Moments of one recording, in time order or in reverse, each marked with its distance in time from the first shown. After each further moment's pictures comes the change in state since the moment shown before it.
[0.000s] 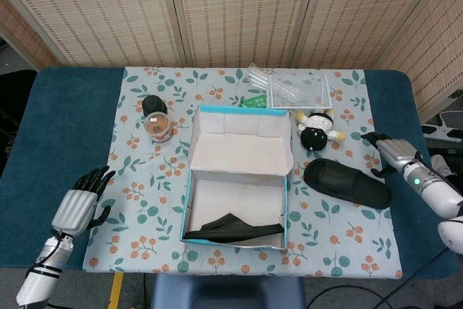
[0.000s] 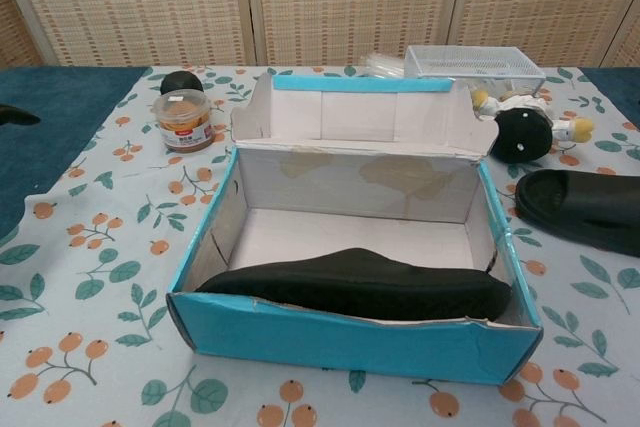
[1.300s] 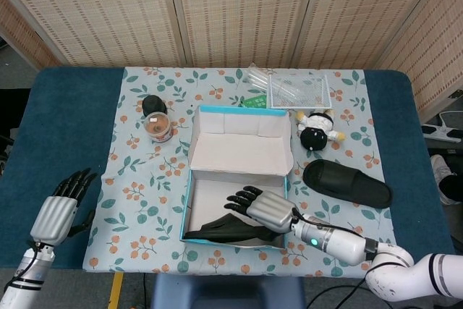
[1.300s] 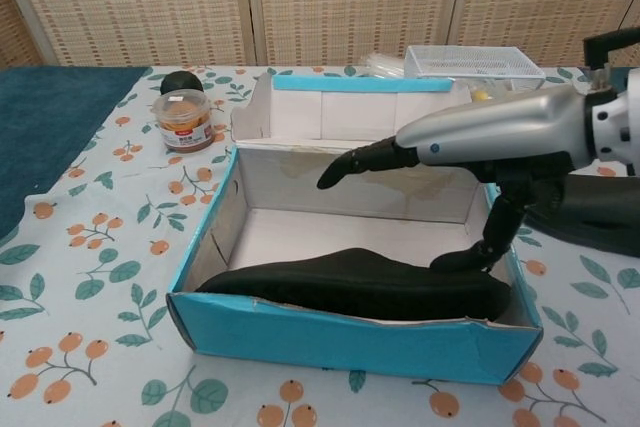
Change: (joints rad) left arm 0.071 0.048 0.029 0.034 0.083 0.119 -0.150; right arm 0.133 -0.064 0.101 -0.744 -0.070 0.086 -0.513
